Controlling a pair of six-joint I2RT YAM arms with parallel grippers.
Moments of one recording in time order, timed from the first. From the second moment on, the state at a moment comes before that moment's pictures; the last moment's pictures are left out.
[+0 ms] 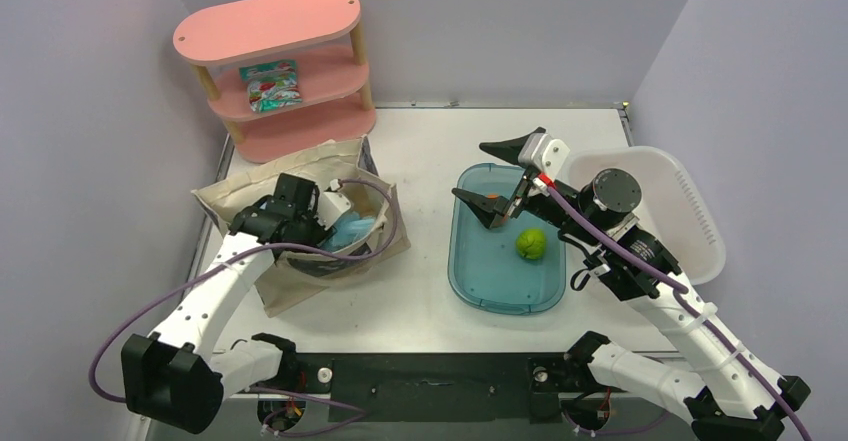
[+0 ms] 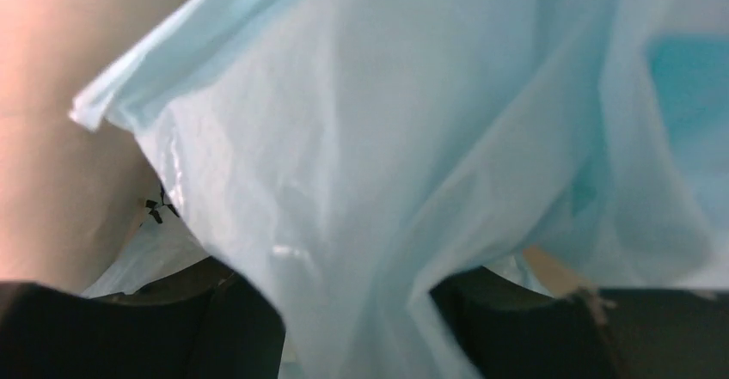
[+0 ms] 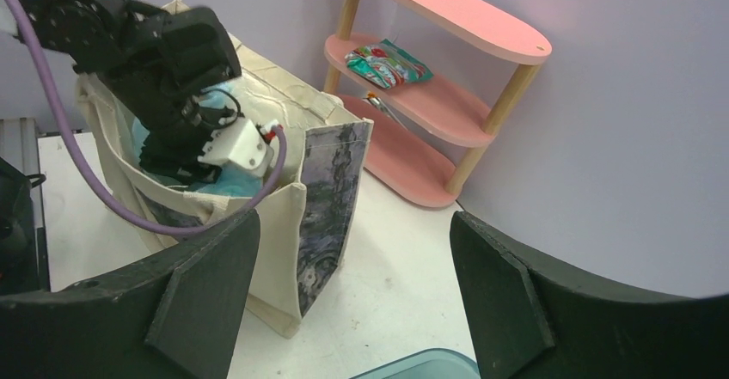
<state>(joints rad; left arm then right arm) -0.31 1.14 0.90 -0.86 -0.18 0.54 0.69 0.89 1.13 -0.11 -0.35 -0.22</state>
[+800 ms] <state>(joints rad) -0.22 1.27 1.61 -1.30 0.27 0.51 0.67 0.90 1.13 -0.14 -0.37 -0.22</state>
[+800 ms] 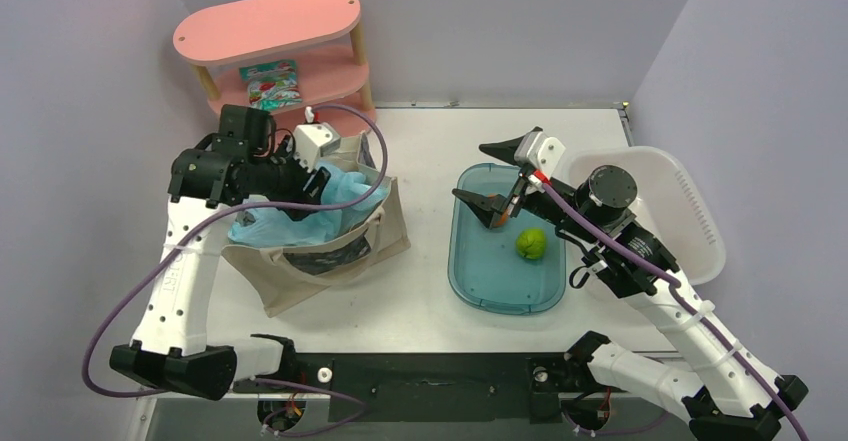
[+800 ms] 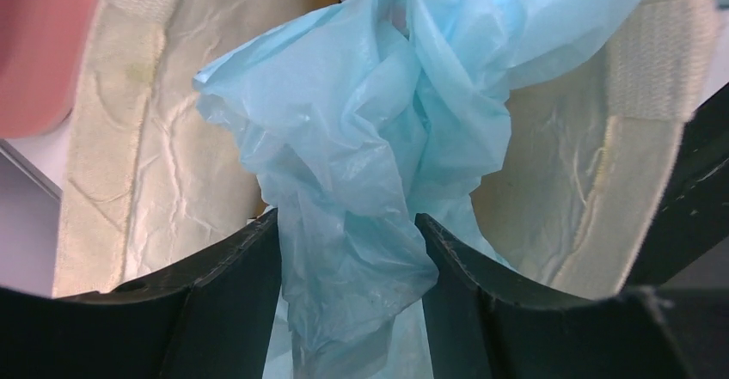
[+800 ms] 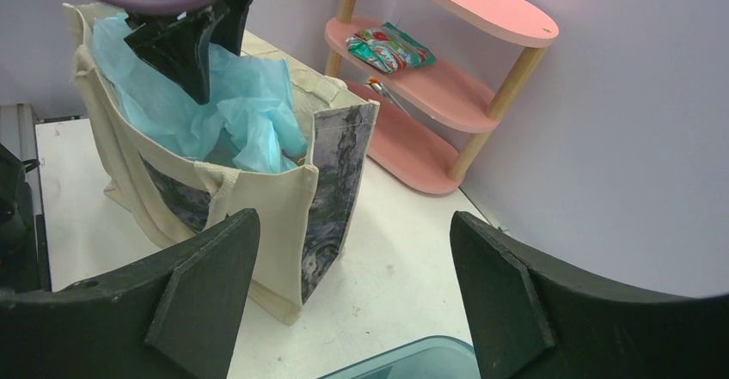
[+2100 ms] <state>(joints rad) -0.15 1.08 0.73 -0.48 -0.26 0.68 0.65 0.89 1.12 -0.15 -0.39 -0.22</state>
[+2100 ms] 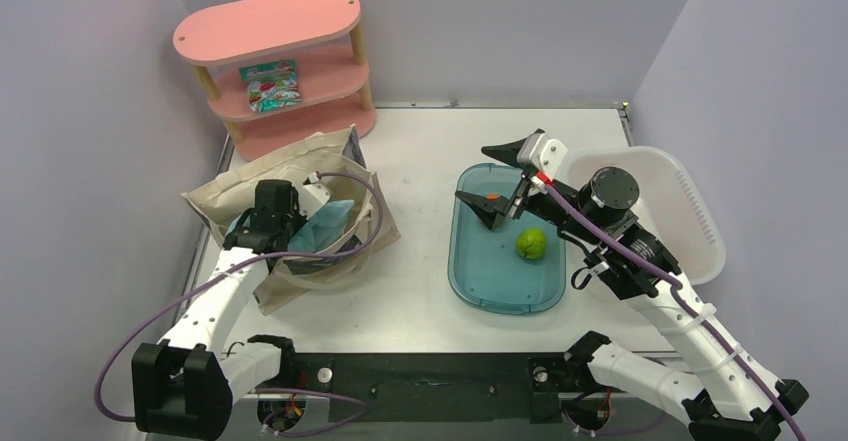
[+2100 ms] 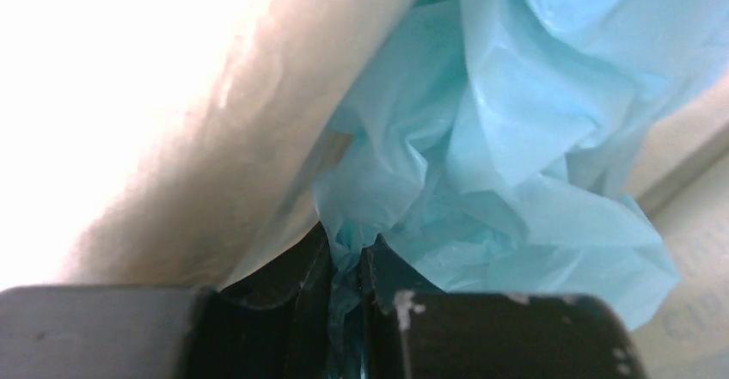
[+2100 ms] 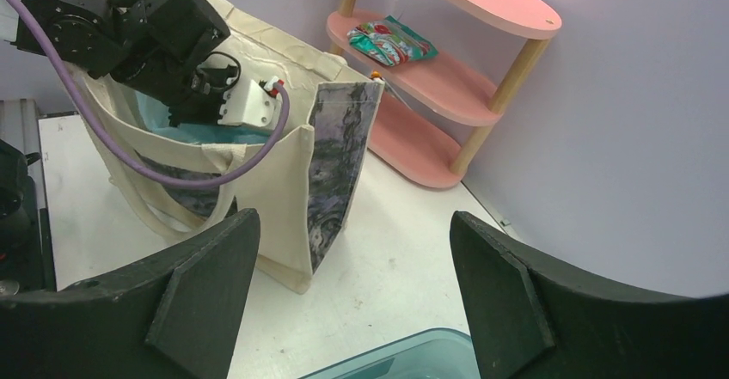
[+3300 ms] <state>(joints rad) 0.07 1.10 1.38 -0.95 0.20 0.65 0.65 0.89 1.12 -0.17 -0.39 -0.22</state>
